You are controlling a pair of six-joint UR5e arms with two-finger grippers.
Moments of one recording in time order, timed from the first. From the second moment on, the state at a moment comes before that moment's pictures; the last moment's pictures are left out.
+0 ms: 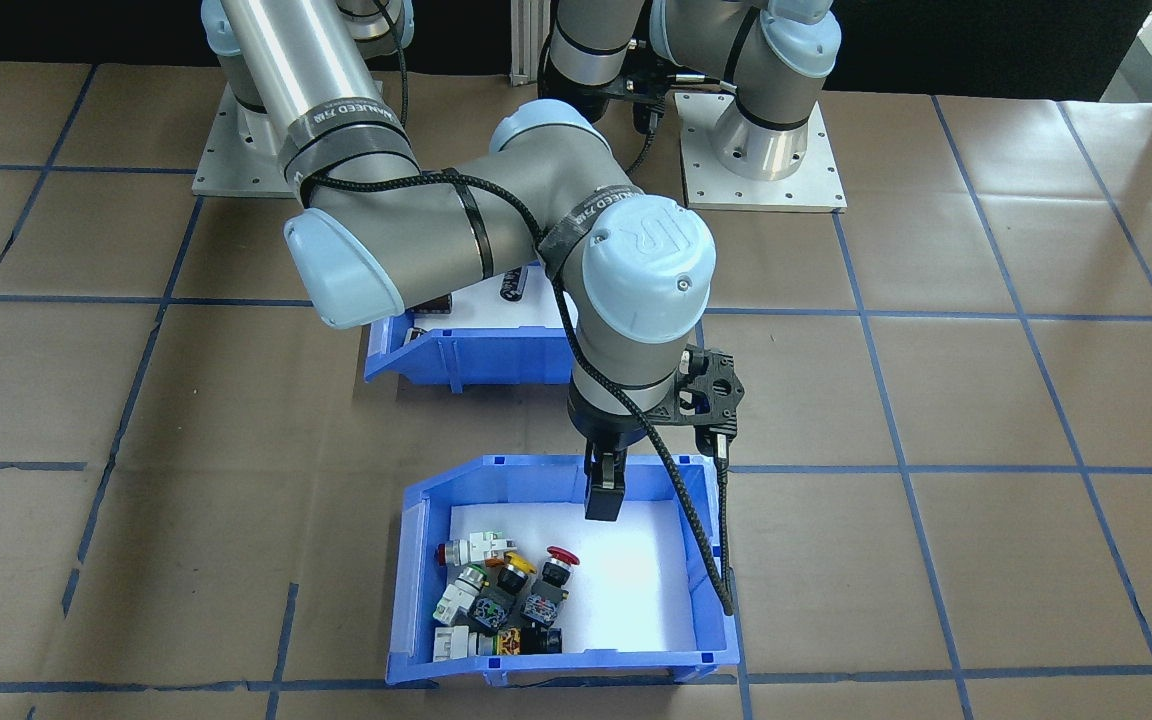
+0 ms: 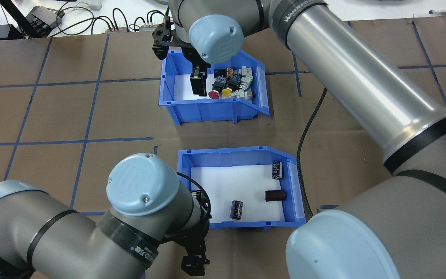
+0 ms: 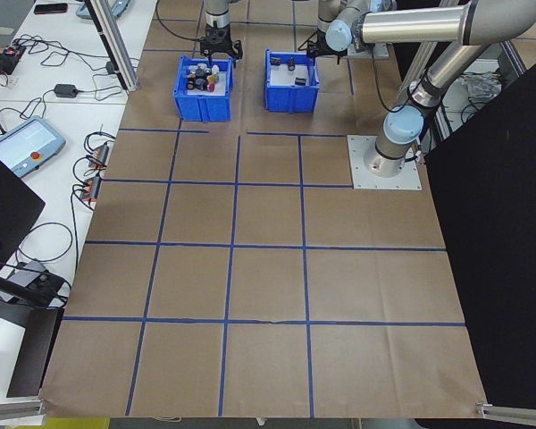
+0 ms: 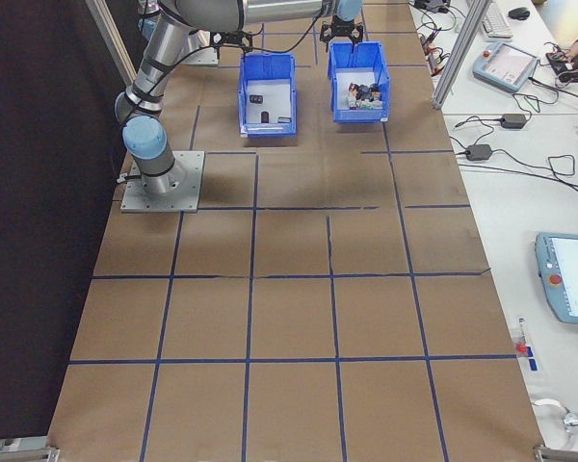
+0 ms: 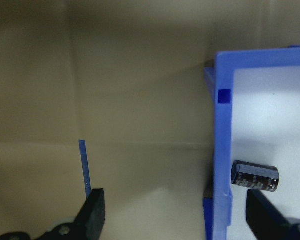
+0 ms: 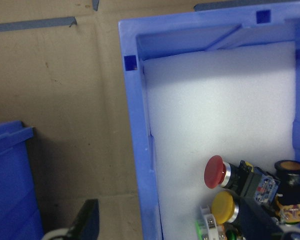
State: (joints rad) left arm -2.10 -1.38 -2.18 -1.19 1.39 -2.09; right arm 2.04 -0.91 1.08 -1.74 -1.59 -1.02
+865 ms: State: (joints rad) left arm -2.11 -1.50 -2.18 -1.02 1.48 -2.10; right arm 2.05 -0.88 1.25 -1.99 -1.62 -0.96
